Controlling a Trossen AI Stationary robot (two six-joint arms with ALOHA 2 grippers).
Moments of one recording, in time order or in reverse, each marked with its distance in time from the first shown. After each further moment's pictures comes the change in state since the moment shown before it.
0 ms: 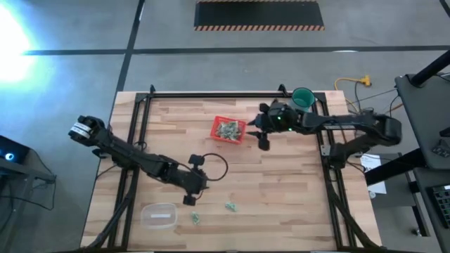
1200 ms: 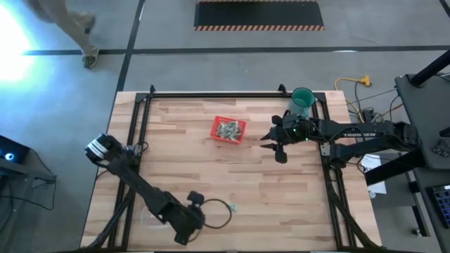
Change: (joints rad) left arm -0.316 0.319 0.214 -0.063 0.061 -0.260; right arm 0.122 -0.277 -0.131 -0.235 -0.003 0.085
